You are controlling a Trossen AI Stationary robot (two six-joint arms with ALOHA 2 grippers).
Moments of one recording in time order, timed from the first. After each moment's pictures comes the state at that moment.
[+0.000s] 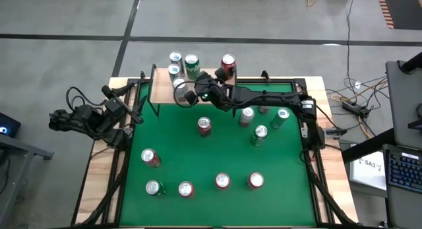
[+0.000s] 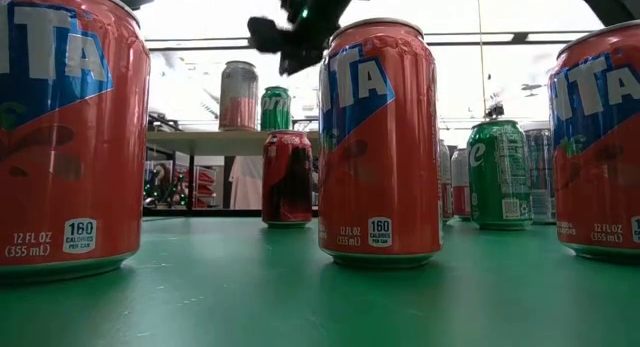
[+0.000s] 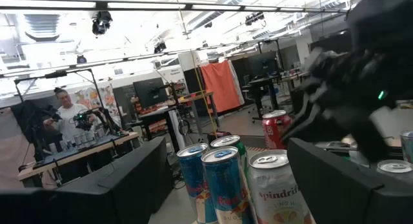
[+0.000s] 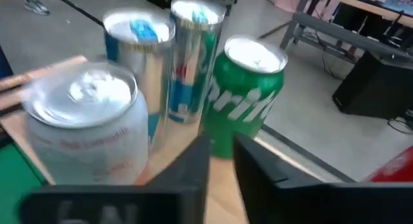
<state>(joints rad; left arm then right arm) -0.25 0.19 0.39 0.24 -1.01 0.63 -0.17 2.04 1.91 -0.35 0.73 0.20</state>
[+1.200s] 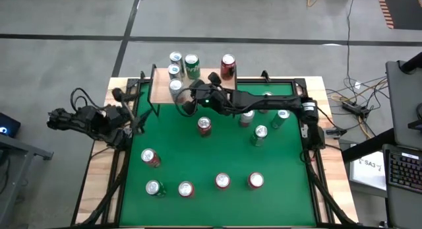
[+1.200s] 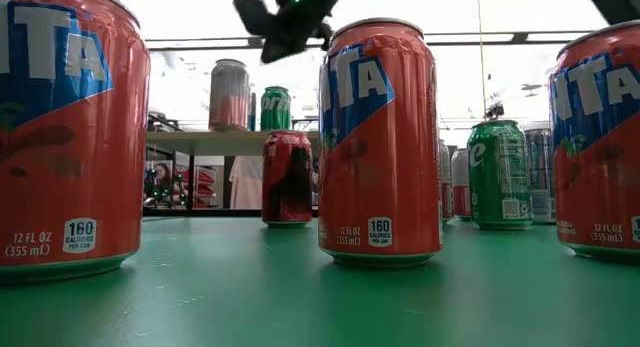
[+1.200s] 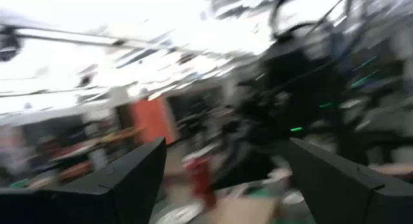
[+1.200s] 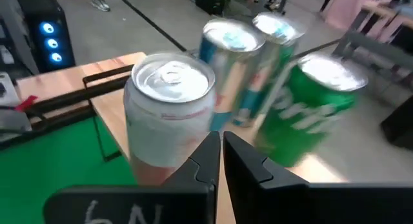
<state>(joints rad) -0.25 0.25 0.39 0.28 -0.66 0.50 -0.11 2.01 1.91 -0.33 0.60 0.08</state>
